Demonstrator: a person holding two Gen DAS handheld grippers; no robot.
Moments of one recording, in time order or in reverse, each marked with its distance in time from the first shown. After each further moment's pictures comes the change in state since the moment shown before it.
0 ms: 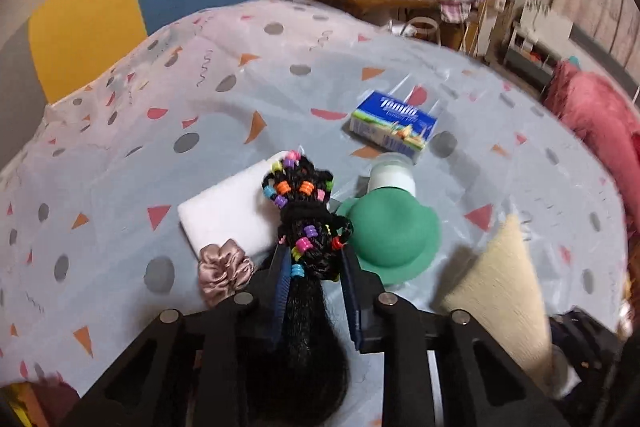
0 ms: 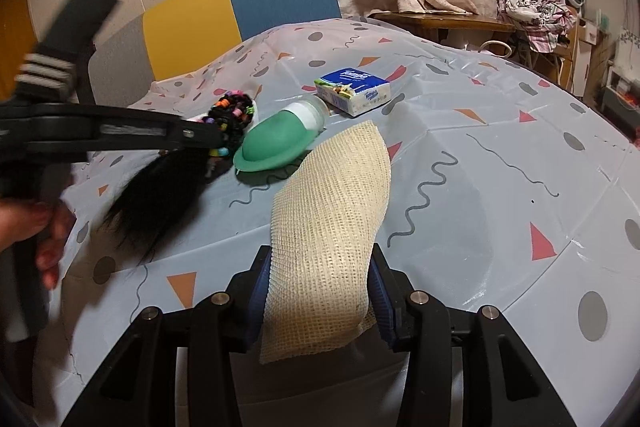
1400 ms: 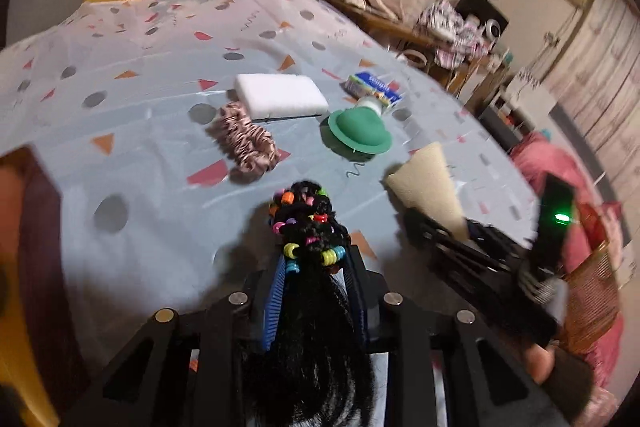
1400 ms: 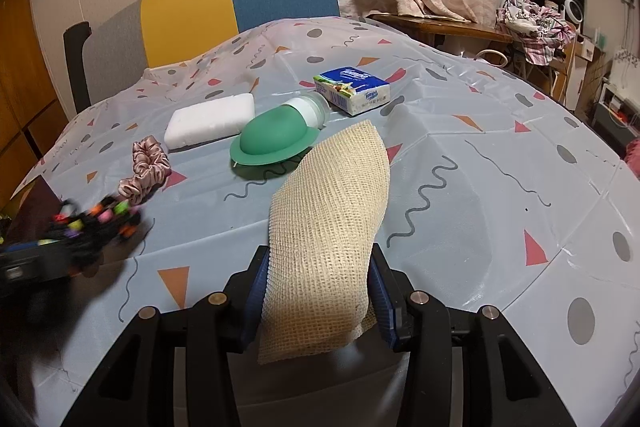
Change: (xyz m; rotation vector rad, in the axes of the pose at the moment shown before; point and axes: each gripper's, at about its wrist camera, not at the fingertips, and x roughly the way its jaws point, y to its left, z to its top) left arm -0.090 0.037 -0.119 -0.278 -0.035 -0.207; right arm 0.000 0.010 -0.001 -0.055 0.015 -0.066
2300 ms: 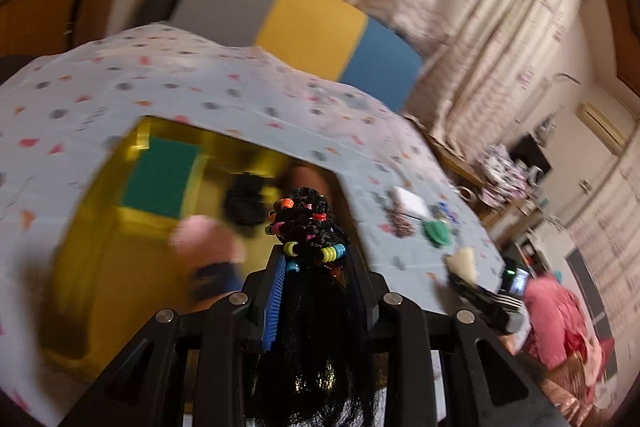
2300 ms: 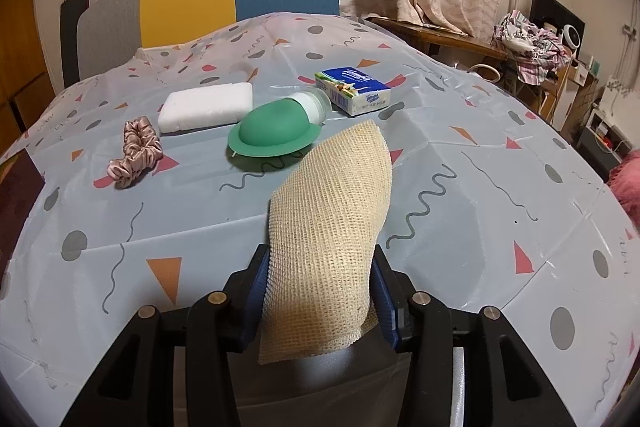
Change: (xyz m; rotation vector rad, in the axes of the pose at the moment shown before) left arm -0.228 0.161 -0.109 -0.365 -0.363 0.147; right arm 0.002 0.015 0.001 -0.084 0.014 -0.096
